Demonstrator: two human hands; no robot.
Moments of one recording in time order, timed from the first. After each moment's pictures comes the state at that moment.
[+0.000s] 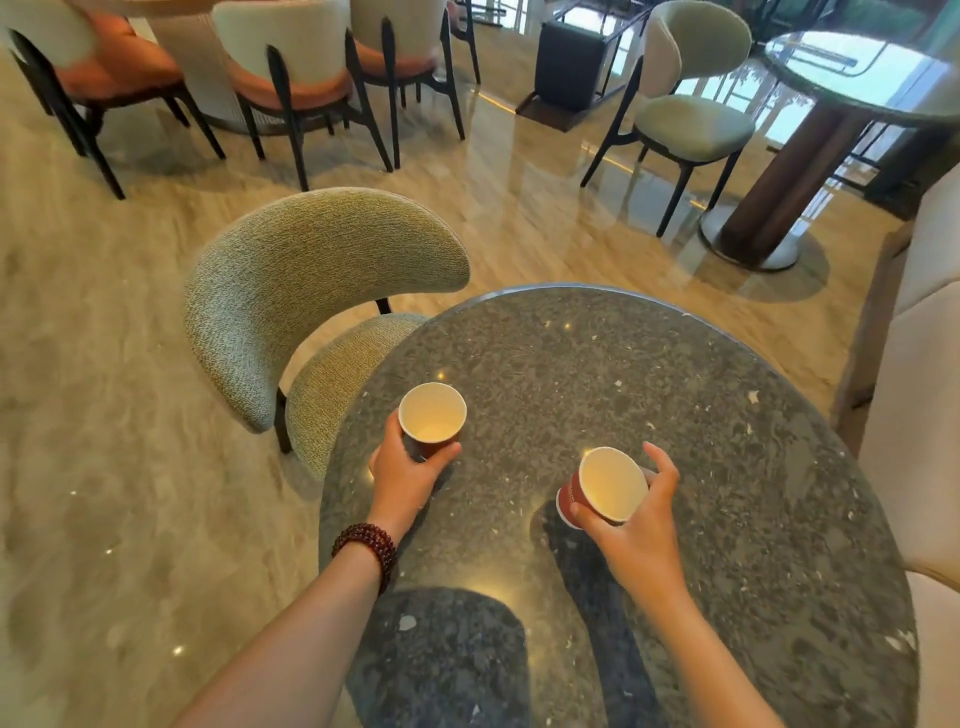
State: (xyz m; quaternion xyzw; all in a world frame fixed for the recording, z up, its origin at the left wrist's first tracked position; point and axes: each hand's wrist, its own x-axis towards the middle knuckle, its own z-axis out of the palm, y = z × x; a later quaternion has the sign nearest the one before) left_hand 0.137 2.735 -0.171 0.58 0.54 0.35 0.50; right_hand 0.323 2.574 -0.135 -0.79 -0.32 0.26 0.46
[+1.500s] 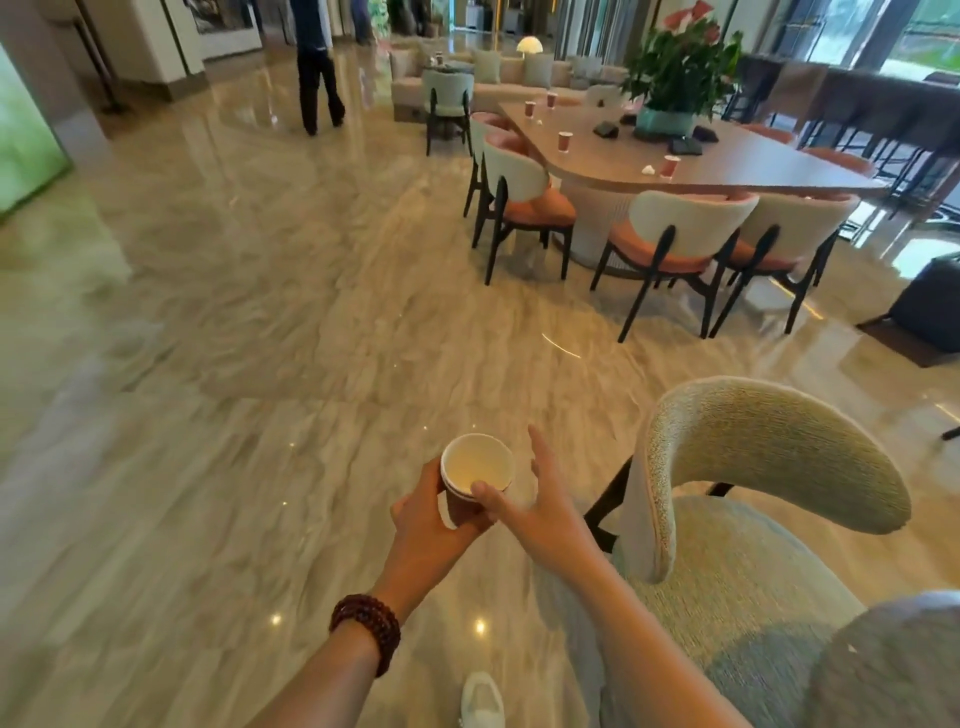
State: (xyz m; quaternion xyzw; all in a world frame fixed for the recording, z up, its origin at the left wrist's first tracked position) left_hand -0.392 2.829 -0.080 0.51 0.64 0.47 0.33; right_hand -0.248 2.858 -0.032 -0.52 -0.64 0.47 0.31
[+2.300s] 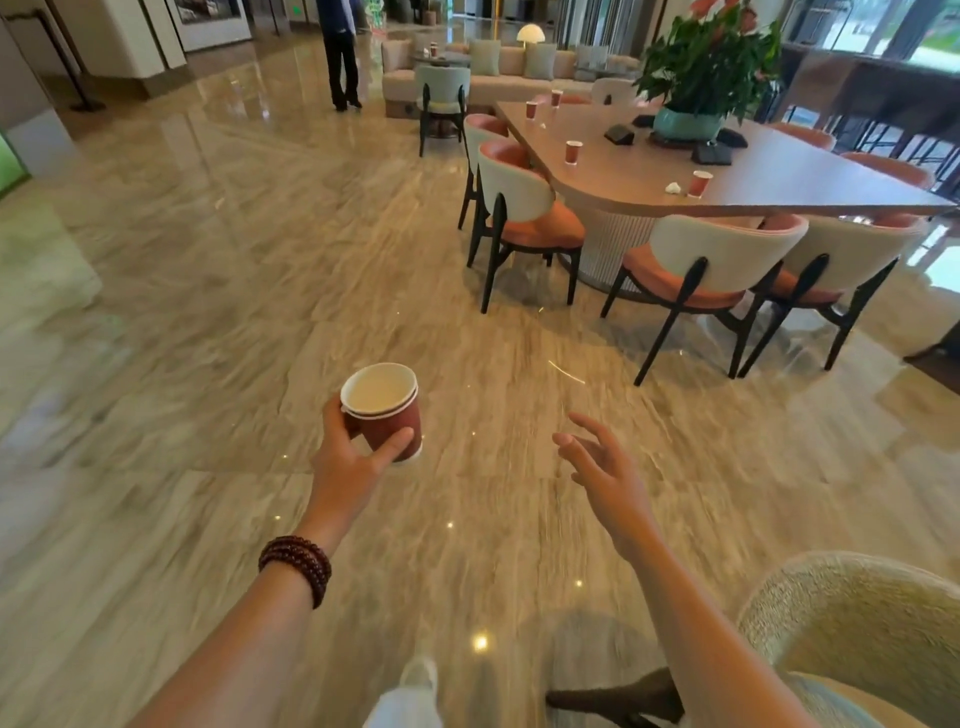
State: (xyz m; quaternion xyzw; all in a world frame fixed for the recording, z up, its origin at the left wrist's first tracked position) left_hand -0.518 3.249 -0.056 0.43 0.64 0.57 0.30; right_hand -0.247 3.280 -0.031 -0.54 -0.55 0.49 0.41
